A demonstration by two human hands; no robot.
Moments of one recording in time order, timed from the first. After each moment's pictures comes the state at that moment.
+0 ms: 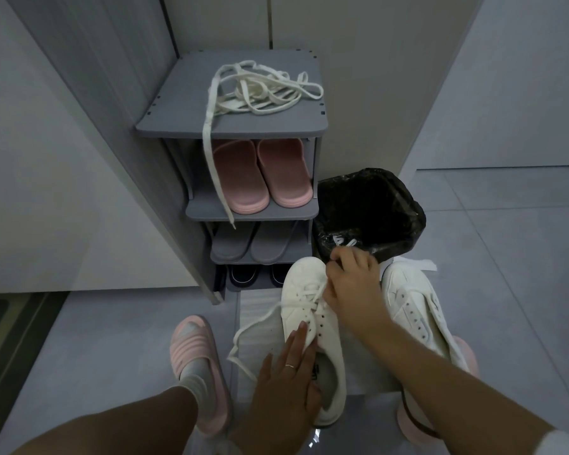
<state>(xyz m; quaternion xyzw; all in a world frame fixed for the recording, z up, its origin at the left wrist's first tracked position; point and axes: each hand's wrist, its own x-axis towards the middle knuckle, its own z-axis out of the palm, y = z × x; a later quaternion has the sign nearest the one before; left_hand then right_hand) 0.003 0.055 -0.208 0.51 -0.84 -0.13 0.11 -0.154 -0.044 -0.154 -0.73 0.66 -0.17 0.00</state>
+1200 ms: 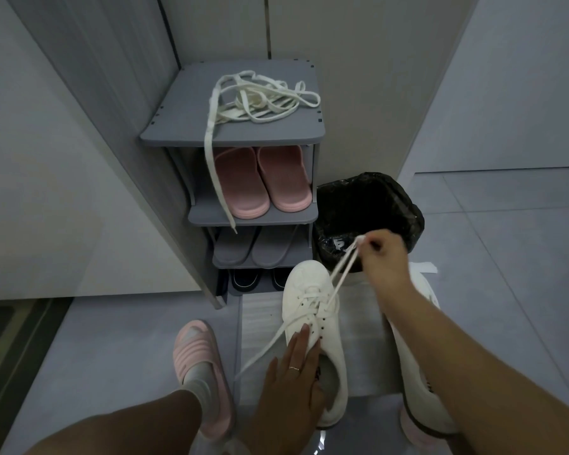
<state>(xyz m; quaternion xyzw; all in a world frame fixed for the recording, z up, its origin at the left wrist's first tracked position) -0.003 0.053 -0.219 0.51 -0.83 -0.13 0.18 -0.181 -0.074 -0.131 -0.46 0.73 -0.45 0.24</state>
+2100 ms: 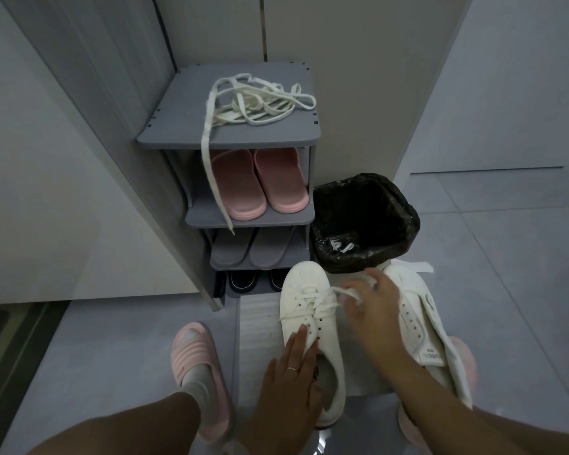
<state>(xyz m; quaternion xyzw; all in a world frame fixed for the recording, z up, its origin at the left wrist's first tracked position) -0.001 0.053 -0.217 0.50 -0.83 -0.16 0.16 -0.170 -0.010 -0.167 -0.56 0.75 -0.32 0.15</state>
